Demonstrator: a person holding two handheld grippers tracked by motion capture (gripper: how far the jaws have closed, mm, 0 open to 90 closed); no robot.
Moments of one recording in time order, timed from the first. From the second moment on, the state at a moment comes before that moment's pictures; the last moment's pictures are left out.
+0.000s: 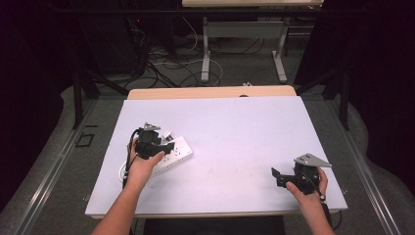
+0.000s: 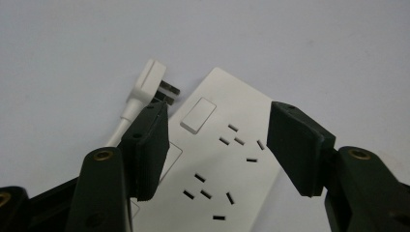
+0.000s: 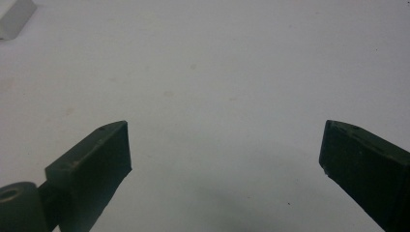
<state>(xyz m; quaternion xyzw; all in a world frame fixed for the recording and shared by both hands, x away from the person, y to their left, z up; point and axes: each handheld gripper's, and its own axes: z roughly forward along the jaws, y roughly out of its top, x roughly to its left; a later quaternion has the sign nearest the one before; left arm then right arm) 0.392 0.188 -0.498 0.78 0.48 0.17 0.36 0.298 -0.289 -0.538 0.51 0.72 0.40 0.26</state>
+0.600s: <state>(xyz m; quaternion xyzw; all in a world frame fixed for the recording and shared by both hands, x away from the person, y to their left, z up) 0.351 0.228 -0.496 0.74 0.50 0.18 0.42 0.298 -0.289 -0.538 0.50 0.72 0.40 0.26</state>
